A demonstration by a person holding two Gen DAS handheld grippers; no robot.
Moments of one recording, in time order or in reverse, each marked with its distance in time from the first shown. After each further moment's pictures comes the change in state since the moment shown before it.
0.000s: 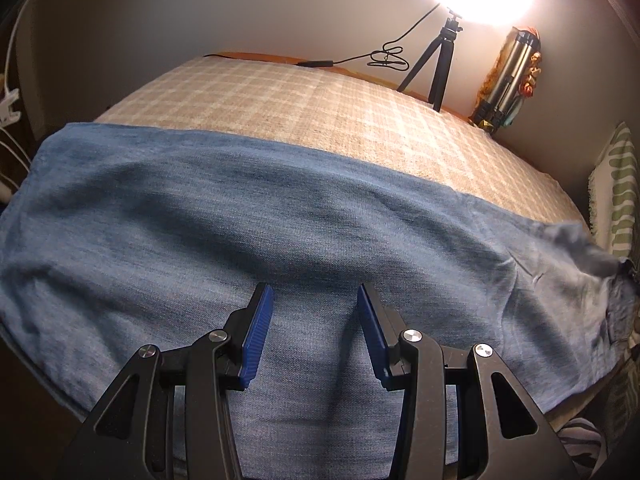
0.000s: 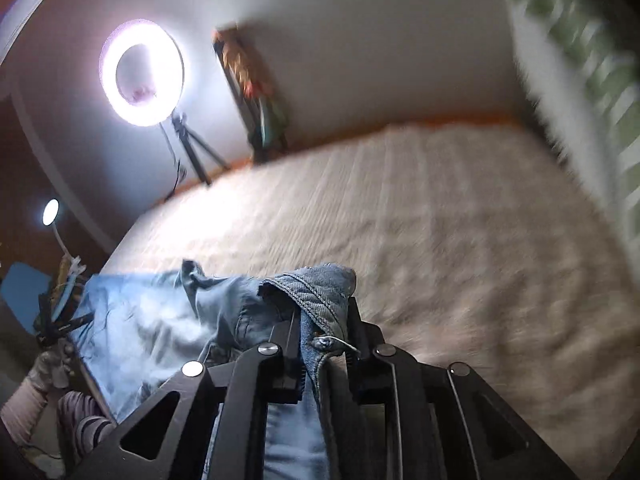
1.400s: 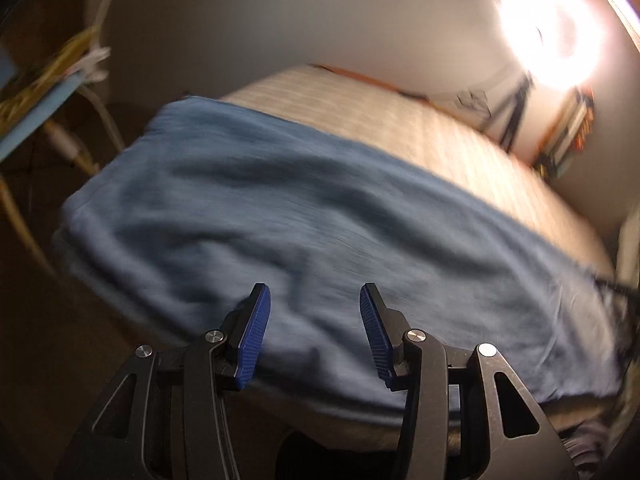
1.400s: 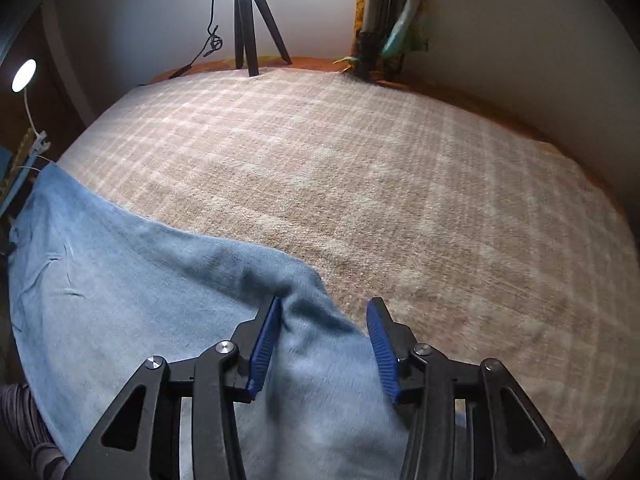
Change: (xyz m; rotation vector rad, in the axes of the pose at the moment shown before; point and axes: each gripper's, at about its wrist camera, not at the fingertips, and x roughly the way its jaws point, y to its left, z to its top) left arm -0.065 0.111 -0.025 -0.203 -0.078 0.134; right arm 0.181 0.180 0.026 -0.375 0.317 -0.094
